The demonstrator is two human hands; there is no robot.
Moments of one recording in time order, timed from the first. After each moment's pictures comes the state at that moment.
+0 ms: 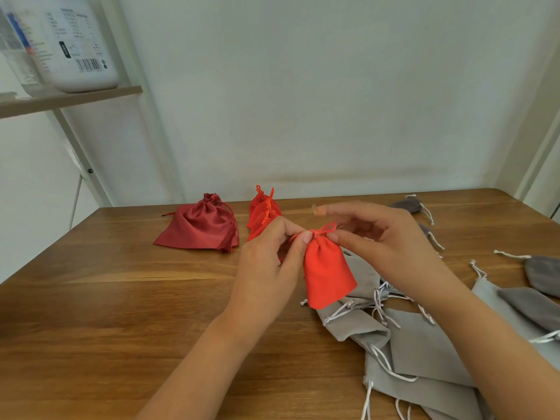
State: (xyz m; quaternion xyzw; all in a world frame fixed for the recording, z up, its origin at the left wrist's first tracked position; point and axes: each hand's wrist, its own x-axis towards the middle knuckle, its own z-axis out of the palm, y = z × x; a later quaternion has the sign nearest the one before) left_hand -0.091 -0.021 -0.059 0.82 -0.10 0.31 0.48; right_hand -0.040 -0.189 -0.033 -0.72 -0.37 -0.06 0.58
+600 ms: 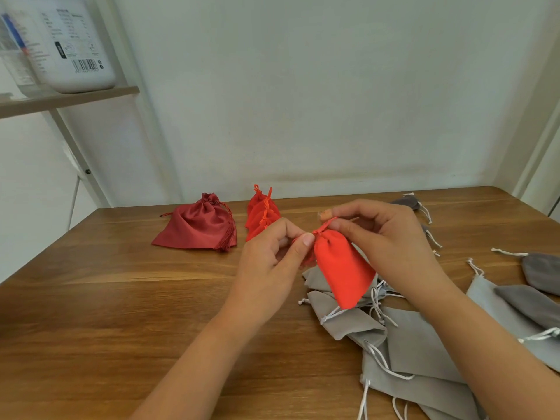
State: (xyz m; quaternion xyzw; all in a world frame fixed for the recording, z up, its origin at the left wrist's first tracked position) left_hand -0.094 -0.026 -0.052 0.78 -0.13 0.23 0.56; right_hand -0.044 -0.184 -0.030 -0.72 -0.29 -0.07 0.63
